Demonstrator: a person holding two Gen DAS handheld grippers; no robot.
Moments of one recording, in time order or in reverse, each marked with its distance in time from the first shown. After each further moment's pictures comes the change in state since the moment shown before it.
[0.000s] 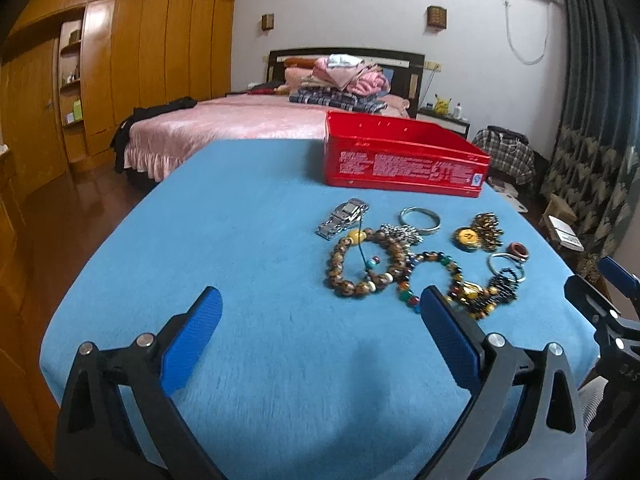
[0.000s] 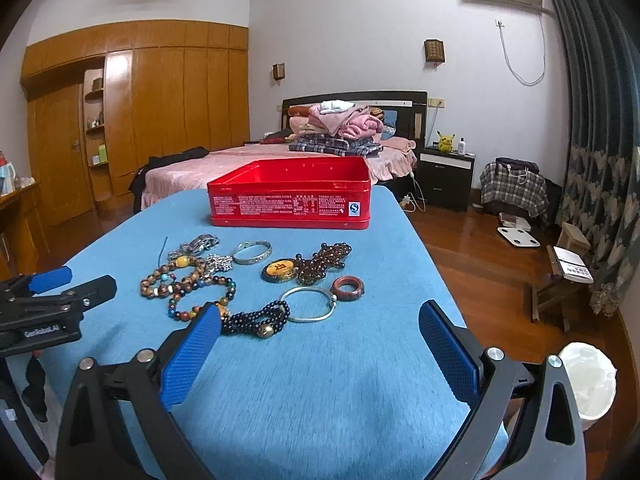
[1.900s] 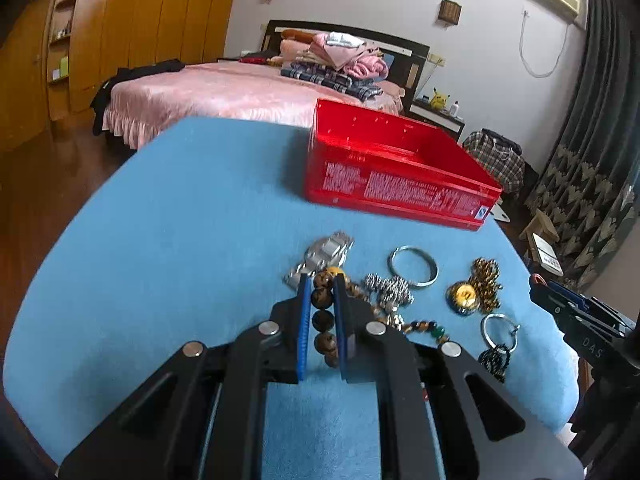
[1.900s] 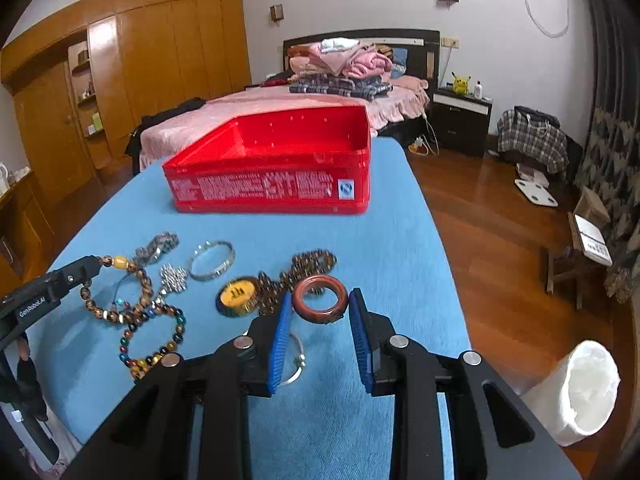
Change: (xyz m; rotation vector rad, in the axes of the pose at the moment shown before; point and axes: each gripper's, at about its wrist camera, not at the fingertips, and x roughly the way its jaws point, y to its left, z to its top) left arm 0.055 -0.005 0.058 -0.113 0.083 -0.106; right arm 0.083 -0.029 0.059 0.025 0.238 0.046
